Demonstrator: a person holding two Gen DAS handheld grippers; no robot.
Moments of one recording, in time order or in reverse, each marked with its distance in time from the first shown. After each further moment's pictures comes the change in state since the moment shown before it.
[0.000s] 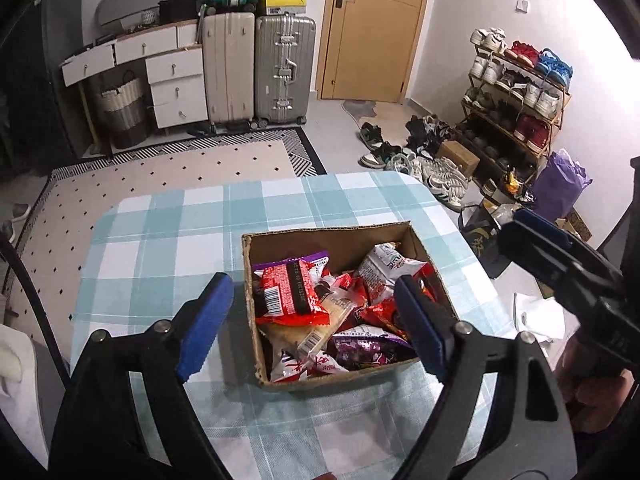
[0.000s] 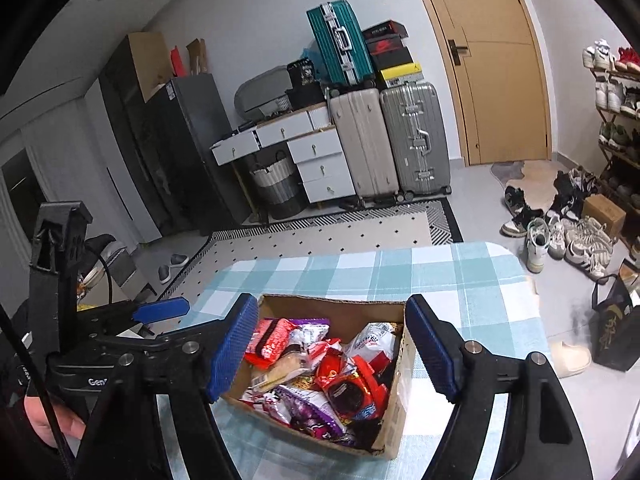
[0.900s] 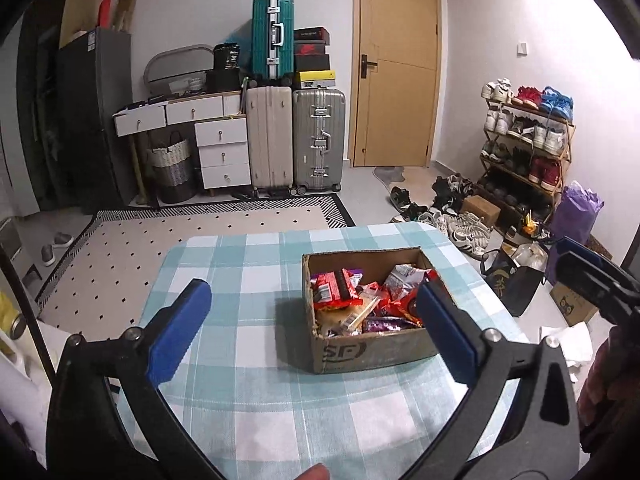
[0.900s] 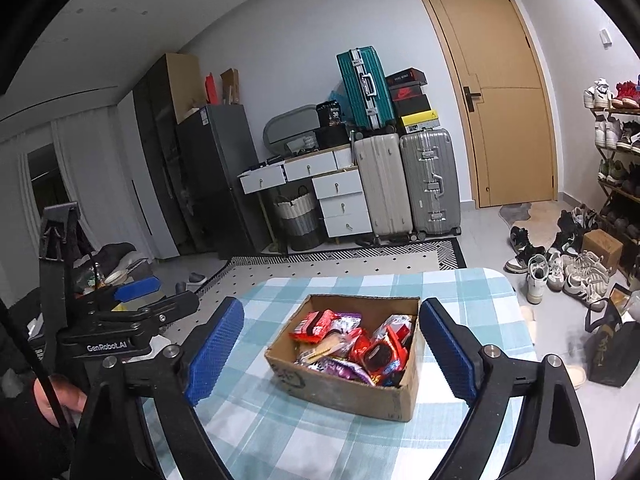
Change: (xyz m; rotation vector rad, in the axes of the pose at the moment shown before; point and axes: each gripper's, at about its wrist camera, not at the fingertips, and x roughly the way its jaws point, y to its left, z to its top) left arm -0.155 0.007 -0.075 -0.003 -0.275 0.127; right arm -0.136 0.051 -0.054 -0.063 -0.154 0.045
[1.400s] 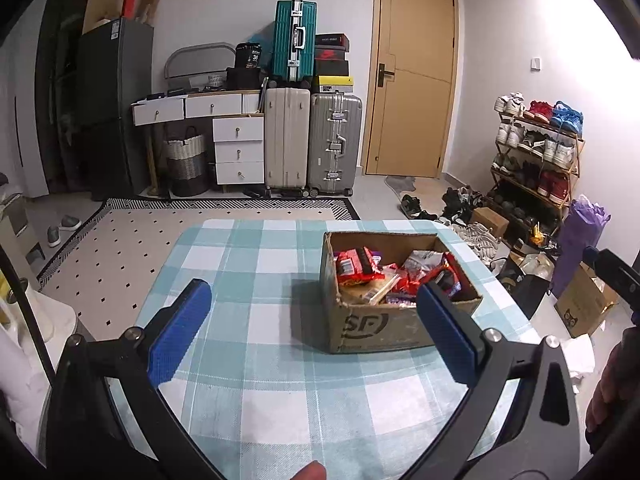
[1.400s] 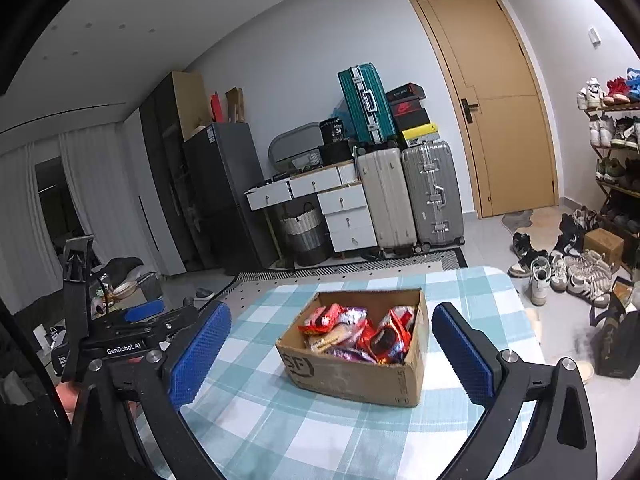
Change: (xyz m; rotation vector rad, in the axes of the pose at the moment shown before) left arm 0.000 0.025 -0.057 -0.057 -0.039 0.034; right arm -0.035 -0.001 -0.039 0.031 -0.050 0.012
